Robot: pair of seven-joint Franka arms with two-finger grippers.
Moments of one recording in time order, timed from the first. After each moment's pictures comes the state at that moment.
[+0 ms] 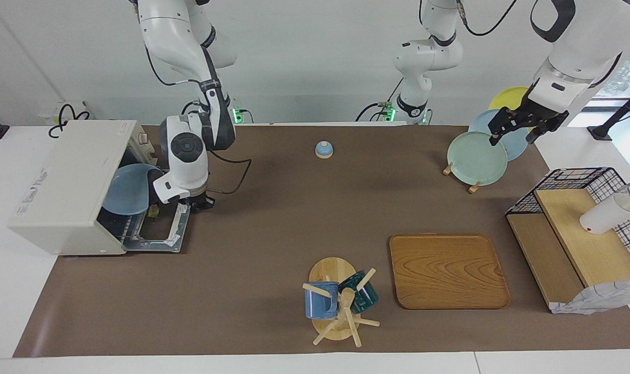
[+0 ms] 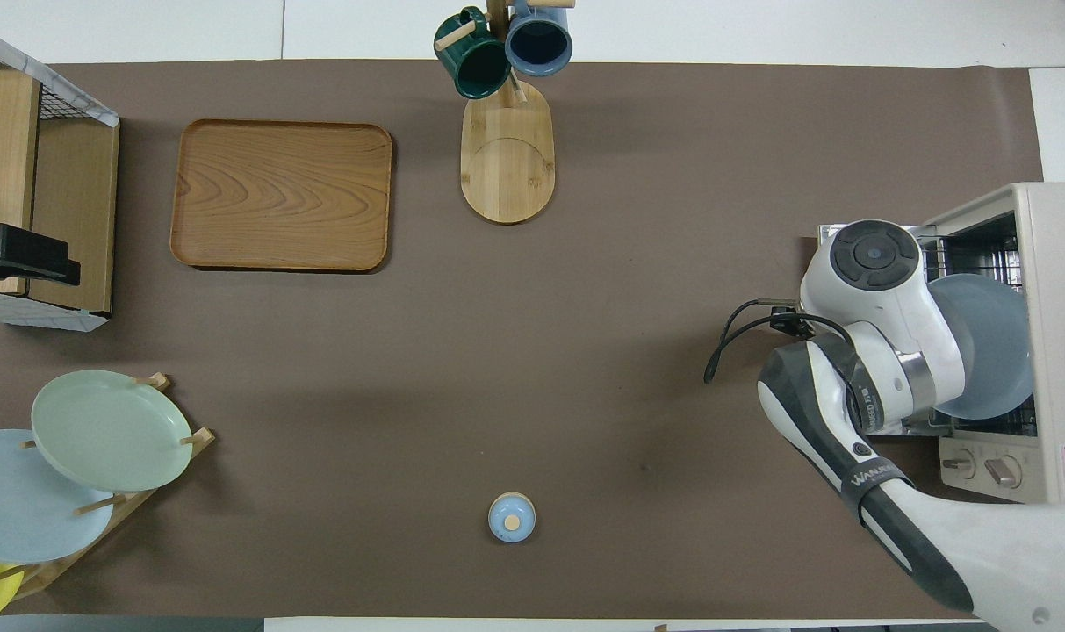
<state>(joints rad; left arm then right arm) 0.02 -0.02 -0.05 -1.59 -0.01 1.55 0.00 0.15 0.20 -0.03 -2.14 -0.33 2.15 0.52</state>
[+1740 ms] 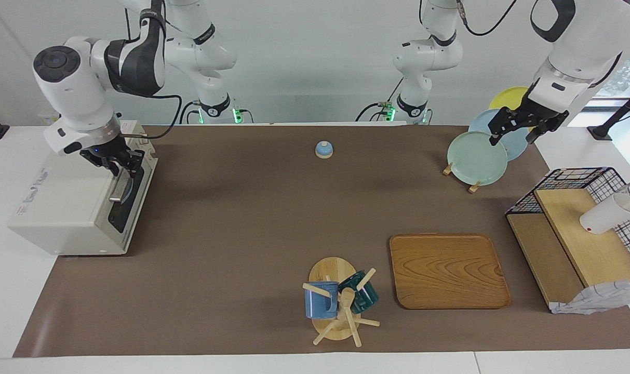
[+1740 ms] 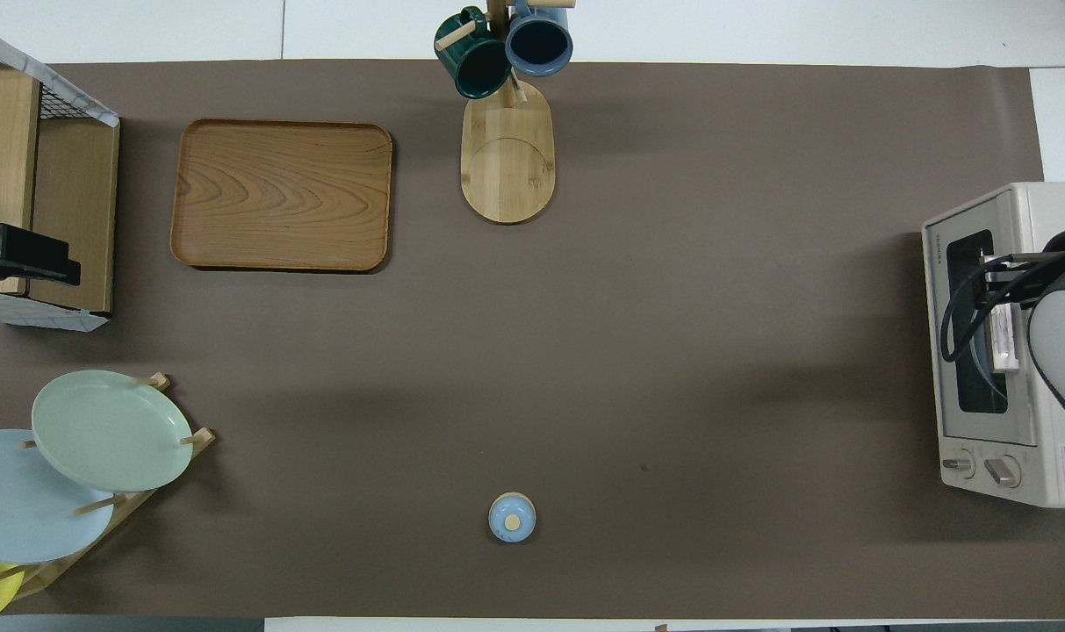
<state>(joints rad) 0.02 -0.02 -0.05 -1.59 -0.01 1.55 0.00 -0.08 -0.02 -0.04 -1.87 -0.12 1.80 -0.02</state>
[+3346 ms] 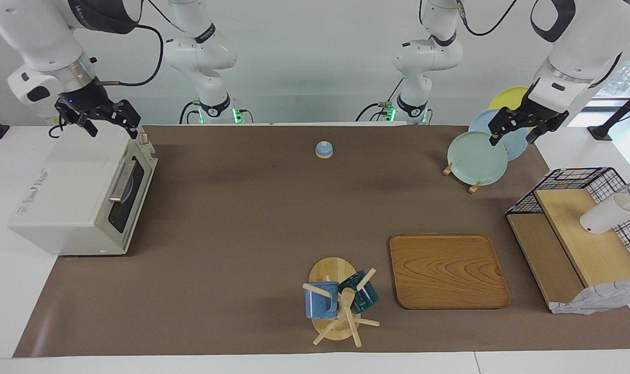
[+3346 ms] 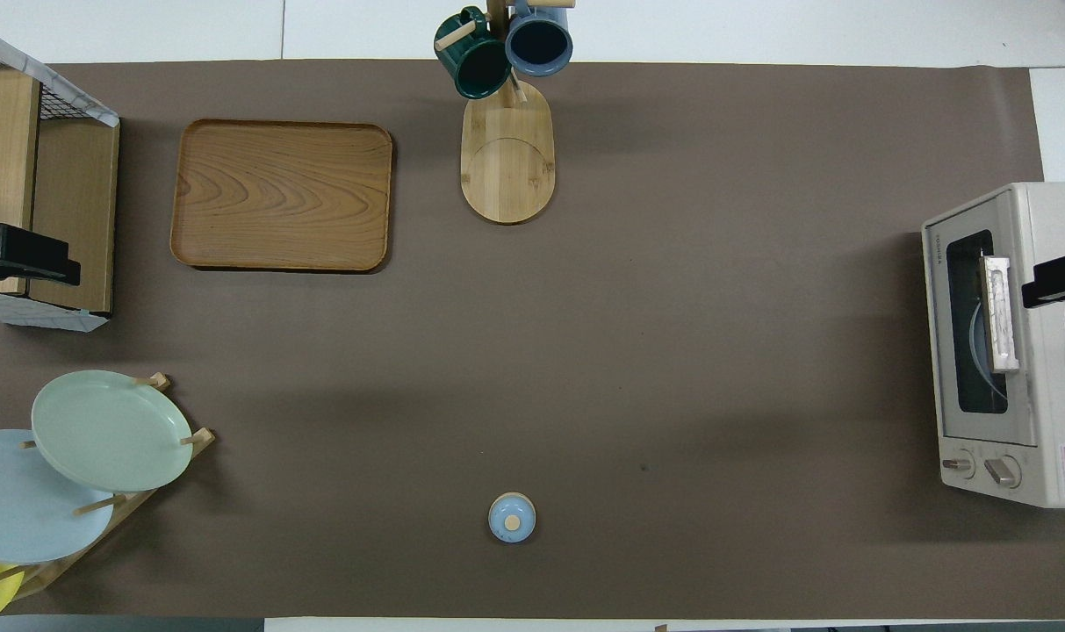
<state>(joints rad) 0.02 -0.02 -0.05 -1.59 -0.01 1.55 0.00 -0.01 -0.04 -0.12 -1.62 -0.04 1.51 -0.05</state>
